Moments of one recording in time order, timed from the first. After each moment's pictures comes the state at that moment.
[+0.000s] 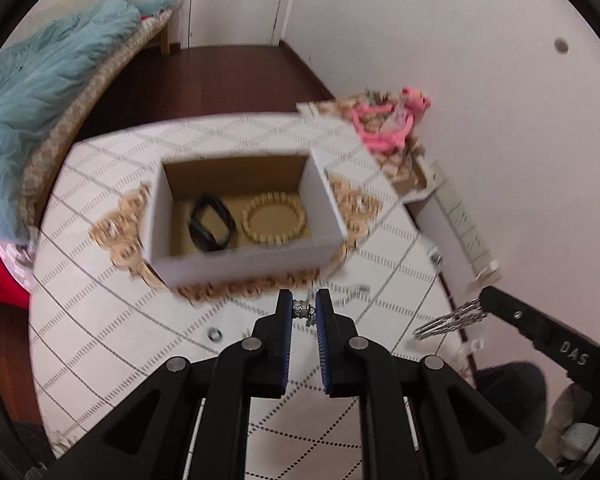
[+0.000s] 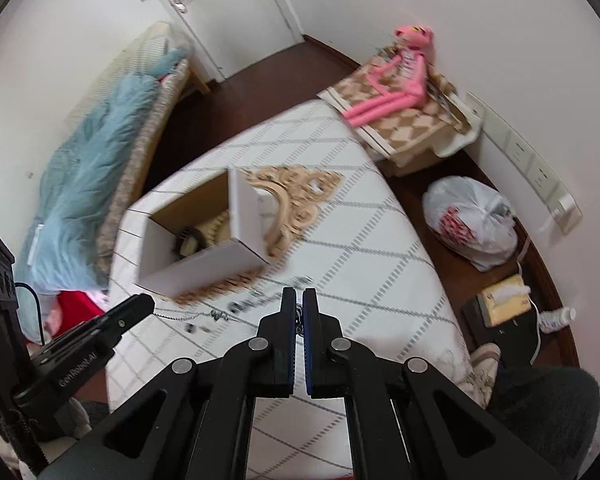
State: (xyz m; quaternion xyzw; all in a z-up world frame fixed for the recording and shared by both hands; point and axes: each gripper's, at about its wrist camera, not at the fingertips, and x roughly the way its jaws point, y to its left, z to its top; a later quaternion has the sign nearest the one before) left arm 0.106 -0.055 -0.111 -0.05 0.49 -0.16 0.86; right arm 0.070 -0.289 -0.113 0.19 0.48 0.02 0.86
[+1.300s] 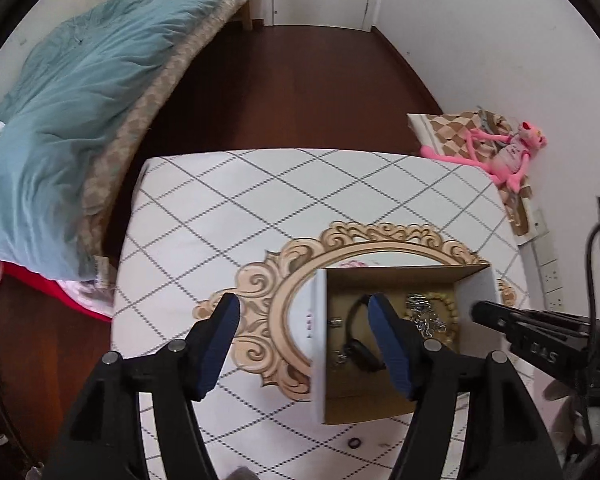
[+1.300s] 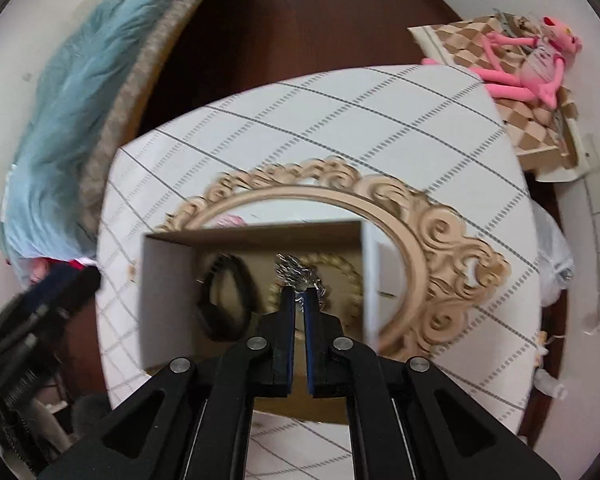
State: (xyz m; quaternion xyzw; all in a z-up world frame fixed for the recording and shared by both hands) left arm 0.247 0.034 -0.128 -0.03 0.54 0.00 0.84; right arm 0.299 -0.168 -0.176 0.09 0.64 0.10 0.76
